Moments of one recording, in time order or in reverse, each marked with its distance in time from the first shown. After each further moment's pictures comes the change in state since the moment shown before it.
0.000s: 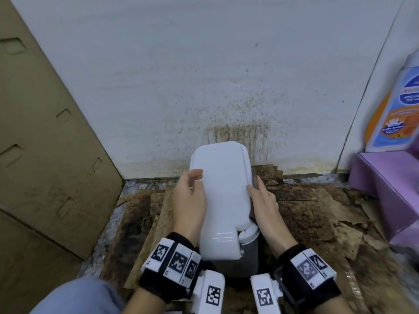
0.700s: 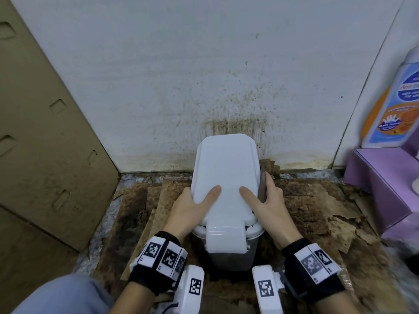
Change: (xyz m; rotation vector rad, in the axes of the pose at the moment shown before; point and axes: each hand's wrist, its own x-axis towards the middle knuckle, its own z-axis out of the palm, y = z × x) left_hand 0.013 -0.045 -0.015 0.268 -0.337 -0.231; right_hand 0.010 0.021 -0.014 -0.098 0.040 -0.009
